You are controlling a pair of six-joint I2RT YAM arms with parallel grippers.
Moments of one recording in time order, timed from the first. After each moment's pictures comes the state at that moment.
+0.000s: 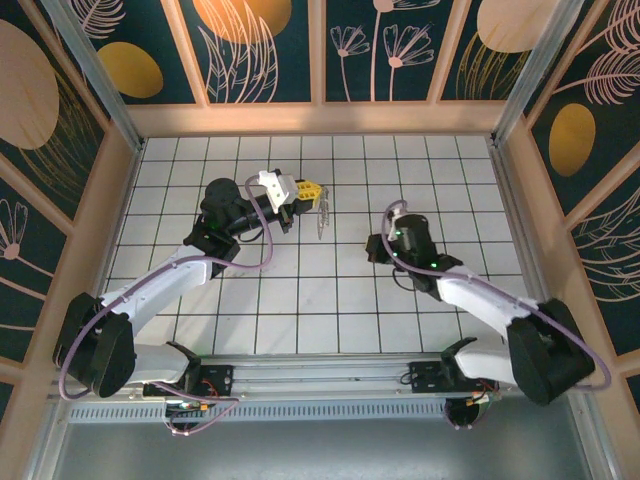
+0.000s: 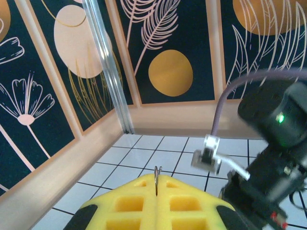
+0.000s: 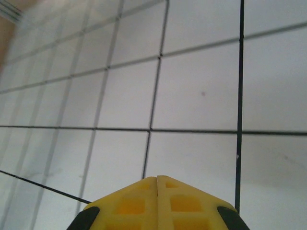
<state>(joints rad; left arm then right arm) -0.55 1.33 0.87 0.53 0.65 0.16 0.49 1.18 0.55 0.05 -0.16 0.60</state>
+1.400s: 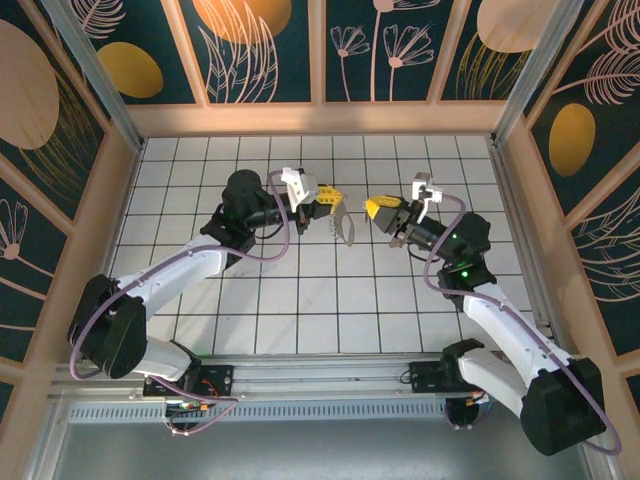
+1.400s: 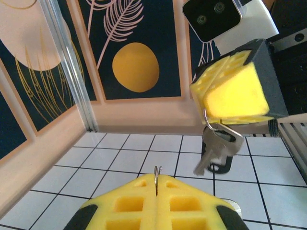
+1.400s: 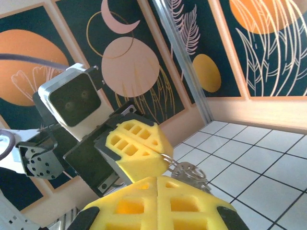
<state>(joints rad) -0.61 1.44 0.98 0.46 0.72 0.14 0.36 0.96 0.56 0.64 -0.73 0.56</state>
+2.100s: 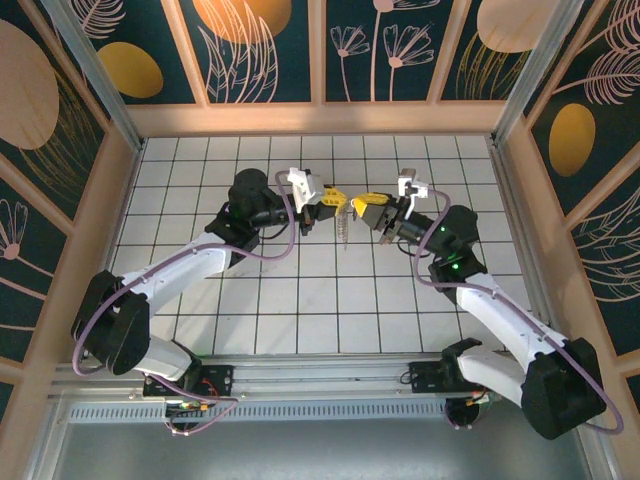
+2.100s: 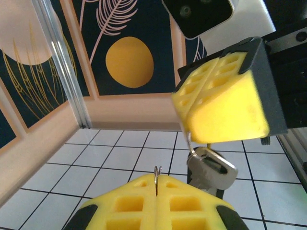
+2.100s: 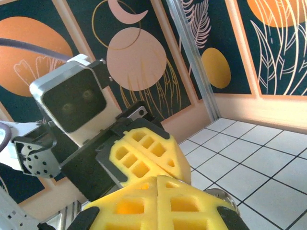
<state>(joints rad) -0.63 1.47 1.01 0.43 0.72 0.14 0.42 1.04 0.61 0.65 -0.71 0.52</state>
